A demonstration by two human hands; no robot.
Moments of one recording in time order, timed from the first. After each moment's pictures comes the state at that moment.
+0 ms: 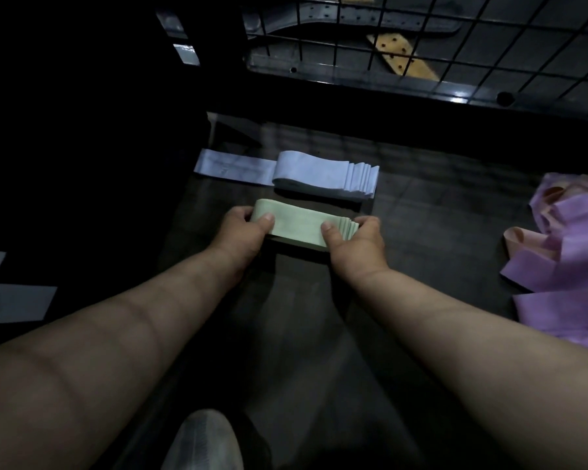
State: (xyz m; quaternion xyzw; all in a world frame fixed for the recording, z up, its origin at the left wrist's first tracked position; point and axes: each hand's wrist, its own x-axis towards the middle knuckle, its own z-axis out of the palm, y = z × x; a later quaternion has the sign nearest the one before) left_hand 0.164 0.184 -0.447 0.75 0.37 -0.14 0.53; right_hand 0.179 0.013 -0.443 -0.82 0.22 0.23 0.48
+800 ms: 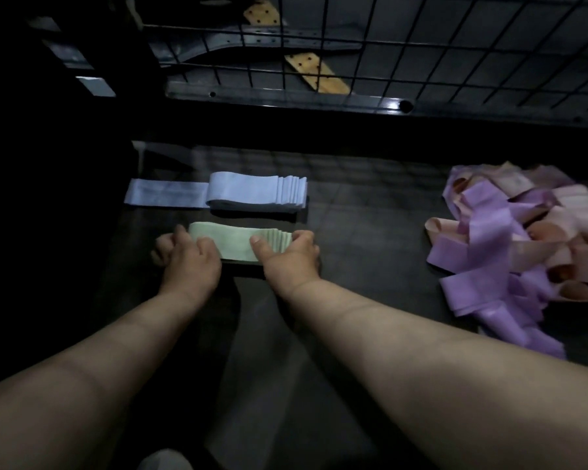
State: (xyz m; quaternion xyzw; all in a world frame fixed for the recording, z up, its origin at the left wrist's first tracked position) left_hand 0.163 0.154 -0.436 0.90 0.34 -0.10 0.26; right_hand 0.175 0.017 -0.433 -0.79 0.26 0.24 0.50
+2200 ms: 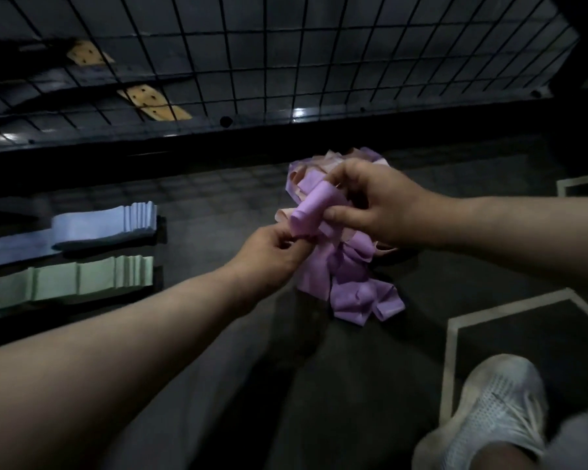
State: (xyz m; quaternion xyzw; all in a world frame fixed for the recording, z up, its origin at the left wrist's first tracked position) left_hand 0.151 -0.127 -0.349 0.74 -0.01 -0.31 0.60; right_hand 0.167 -0.317 -0.291 -0.91 -0.06 0.15 0.38
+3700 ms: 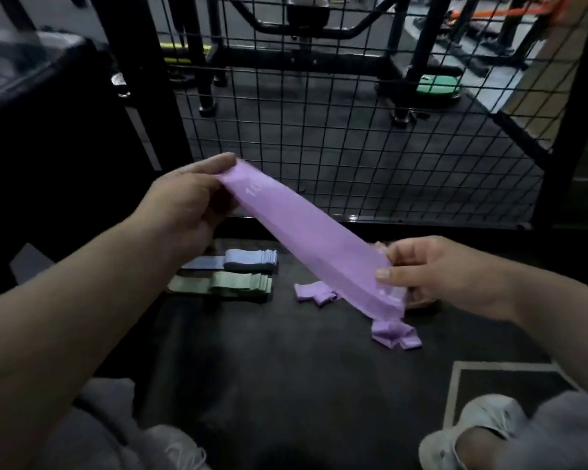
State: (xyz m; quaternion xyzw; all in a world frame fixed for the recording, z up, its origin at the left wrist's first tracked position) left_hand 0.040 0.096 -0.014 0.54 0.17 0.02 0.82; right_hand -0.020 -0.207 -0.027 -0.80 0.01 0.28 0.53
